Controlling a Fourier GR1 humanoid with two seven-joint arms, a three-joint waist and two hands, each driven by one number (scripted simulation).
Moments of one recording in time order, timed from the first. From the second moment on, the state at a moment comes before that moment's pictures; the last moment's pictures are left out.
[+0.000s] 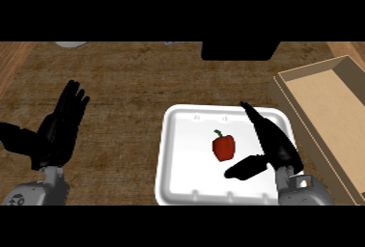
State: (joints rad) left arm -0.11 0.19 0.00 -1.64 0.19 0.18 0.19; right arm -0.20 -0.17 0.31 -1.70 0.48 0.15 0.75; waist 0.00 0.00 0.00
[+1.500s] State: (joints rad) left arm -0.09 0.13 0.07 -1.67 0.13 0.10 0.22; right arm -0.20 -0.02 0.23 -1.45 0.68 0.15 0.58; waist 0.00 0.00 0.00
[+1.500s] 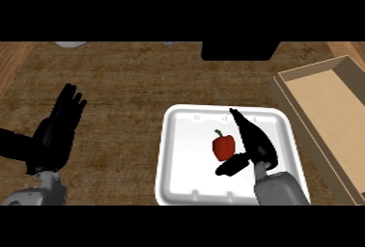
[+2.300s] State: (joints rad) left arm -0.10 0.10 0.08 -1.68 0.11 0.09 0.23; right arm -0.25 -0.02 0.25 -1.32 0.76 0.09 0.46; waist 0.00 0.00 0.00
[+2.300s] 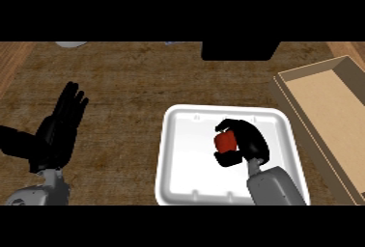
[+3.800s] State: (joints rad) left arm -0.09 0.10 0.09 -1.68 0.11 0.08 0.23; right arm -0.22 -0.01 0.76 -1.99 1.23 0.24 0.68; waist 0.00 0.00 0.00
